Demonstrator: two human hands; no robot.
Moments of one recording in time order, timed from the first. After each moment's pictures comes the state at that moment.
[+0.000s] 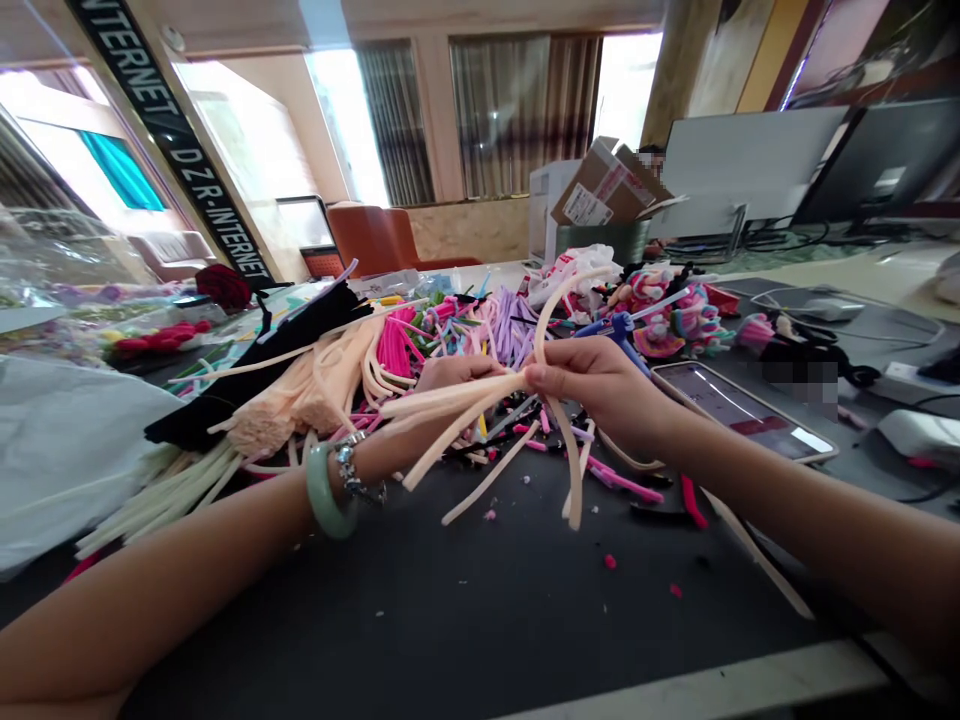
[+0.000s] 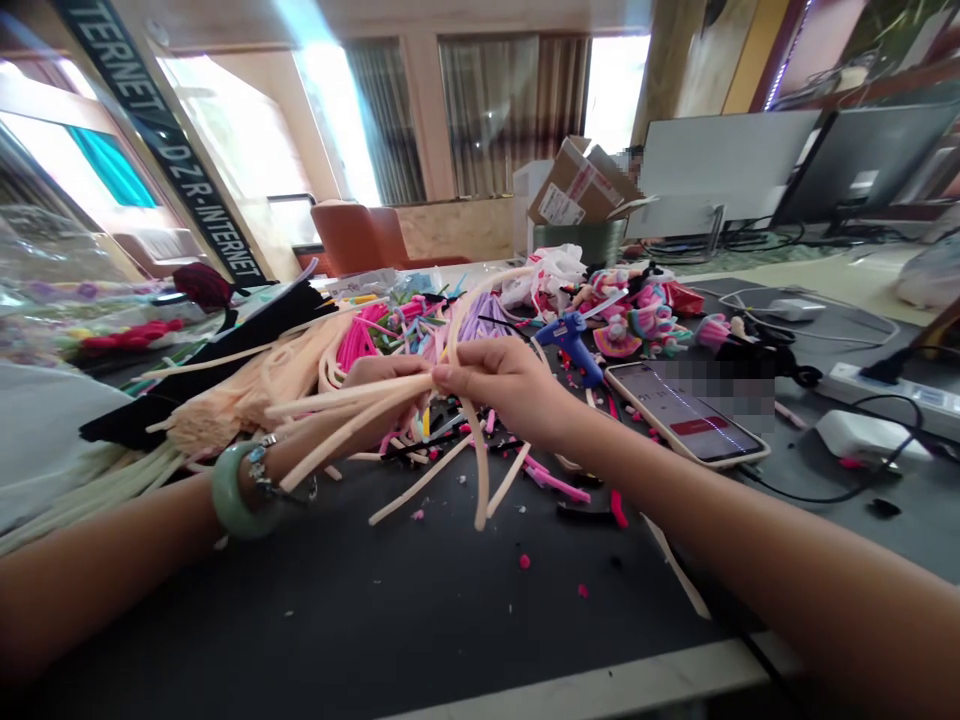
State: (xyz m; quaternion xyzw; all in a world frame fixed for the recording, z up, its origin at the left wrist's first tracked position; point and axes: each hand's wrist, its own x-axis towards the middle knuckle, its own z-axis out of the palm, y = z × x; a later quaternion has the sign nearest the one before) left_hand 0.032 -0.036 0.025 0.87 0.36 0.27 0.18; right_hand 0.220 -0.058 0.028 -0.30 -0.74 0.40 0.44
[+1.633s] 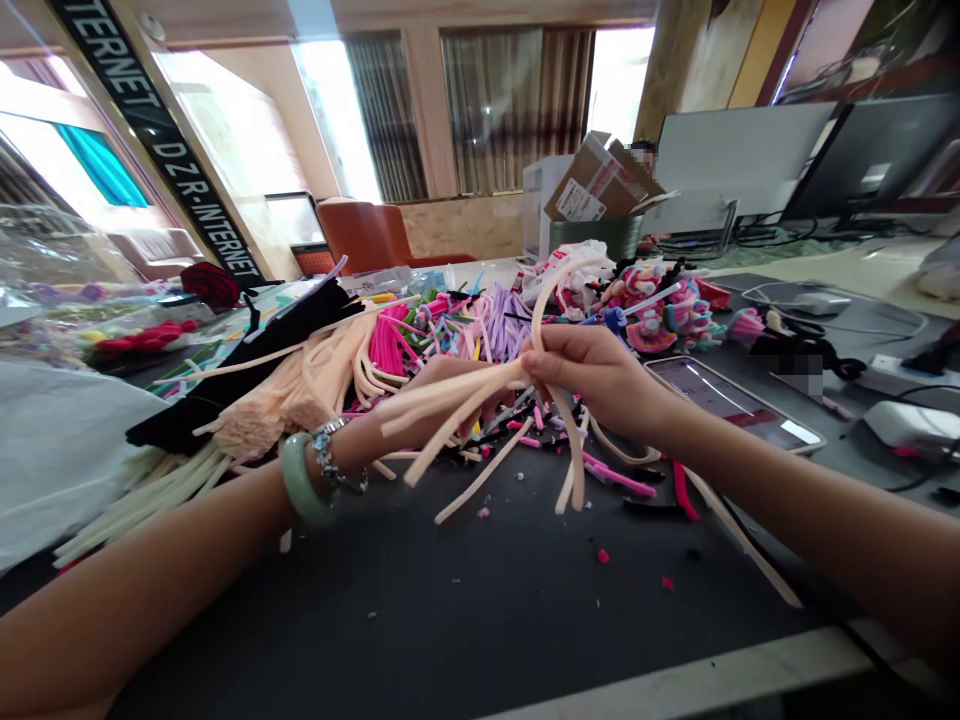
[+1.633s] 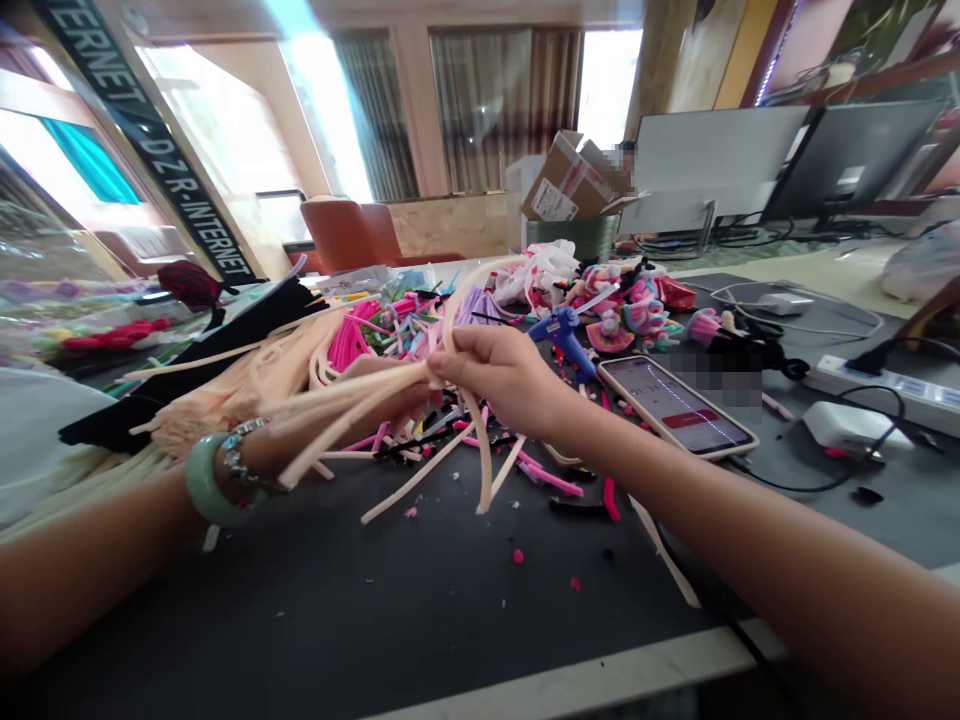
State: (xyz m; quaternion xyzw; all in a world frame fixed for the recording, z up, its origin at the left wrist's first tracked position) left_hand 0.028 -0.030 0.026 0.88 0.32 0.23 0.28; right_hand 0.222 -0.059 0.035 -0.32 -0.77 0.32 0.44
